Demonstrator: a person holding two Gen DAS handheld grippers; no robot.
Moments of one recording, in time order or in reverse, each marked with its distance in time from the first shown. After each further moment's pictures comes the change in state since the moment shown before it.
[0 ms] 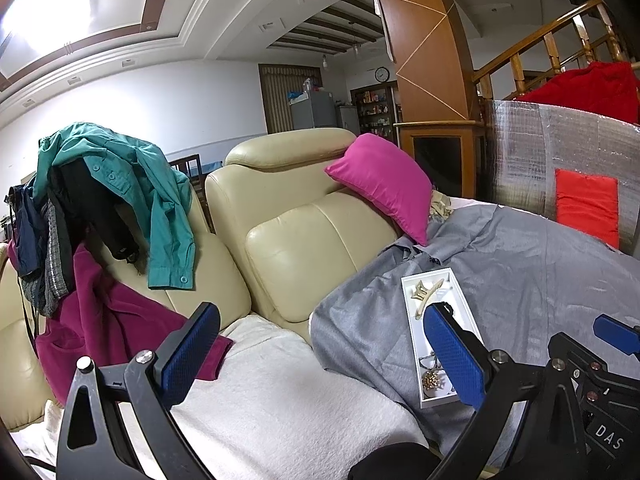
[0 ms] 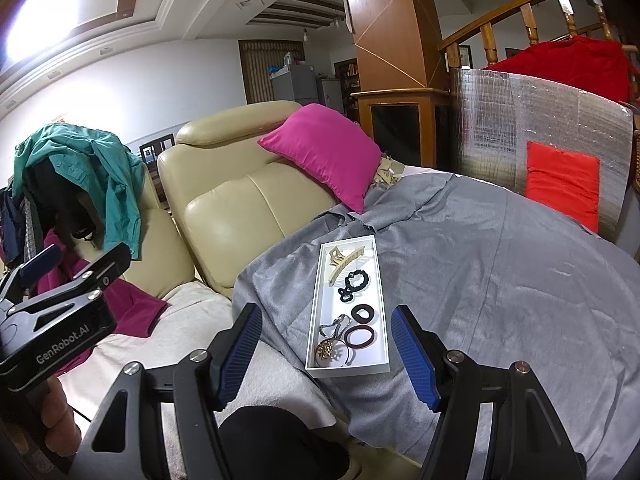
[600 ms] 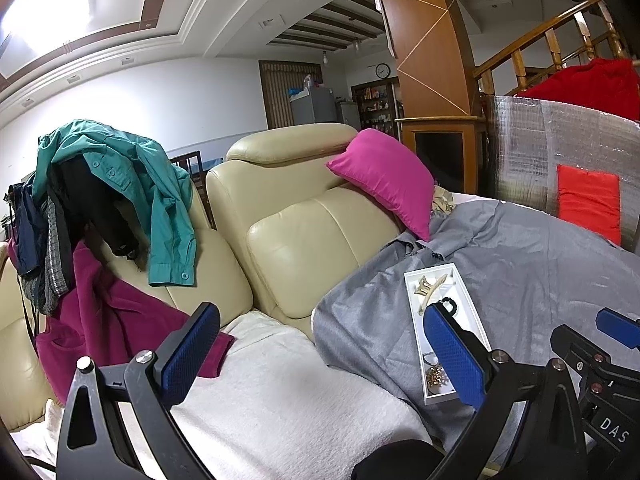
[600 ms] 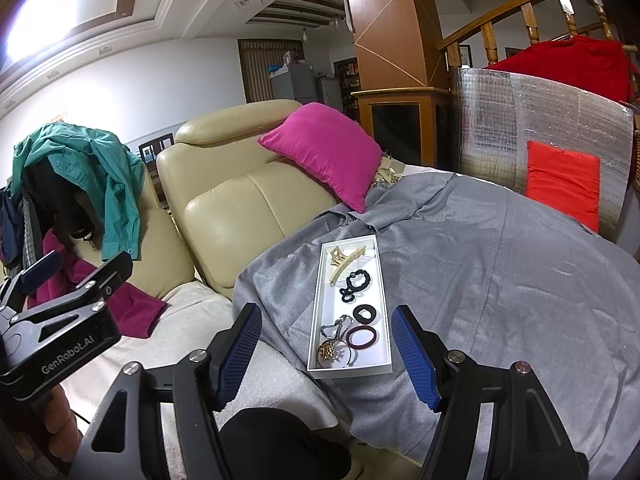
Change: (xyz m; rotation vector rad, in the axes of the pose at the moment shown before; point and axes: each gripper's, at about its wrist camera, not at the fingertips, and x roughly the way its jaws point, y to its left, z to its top) left arm 0.005 0.003 -0.004 0.001 0.011 0.008; right arm 0.003 0.002 0.001 0.001 0.004 -0.003
